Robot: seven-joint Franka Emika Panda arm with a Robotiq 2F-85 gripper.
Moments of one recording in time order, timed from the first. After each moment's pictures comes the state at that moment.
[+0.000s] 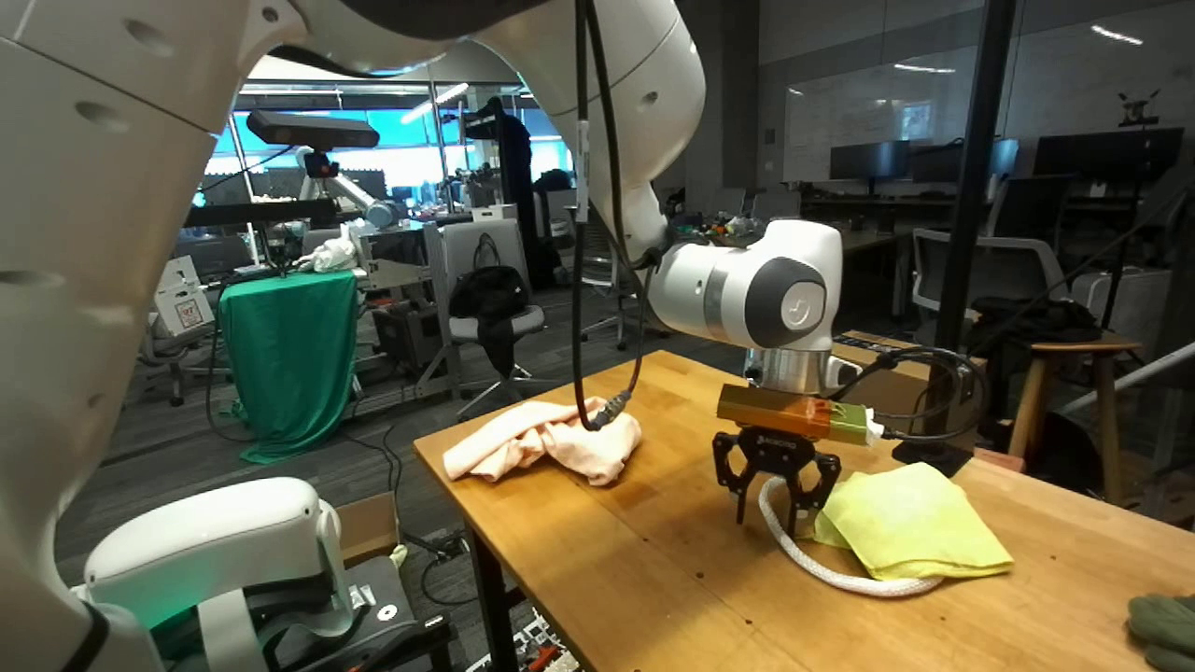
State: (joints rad) arm -0.04 0.55 0.09 -1.91 -0.13 2.28 -0.50
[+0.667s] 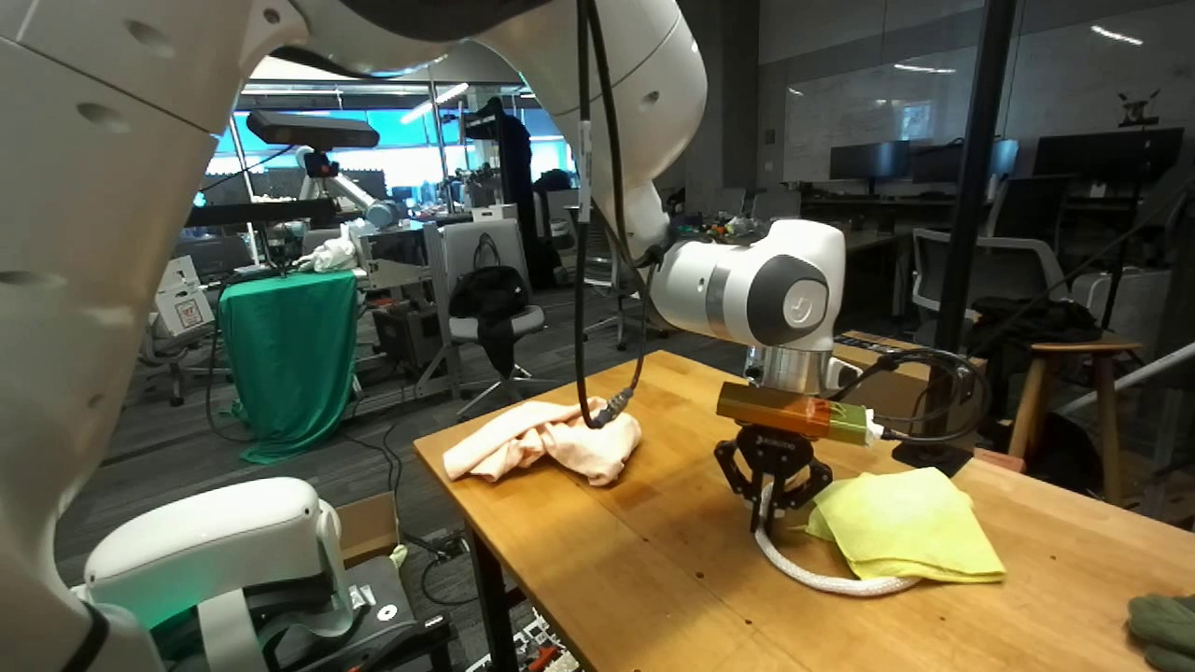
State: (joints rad) arm -0.04 0.55 0.09 -1.90 -0.12 2.24 -0.50
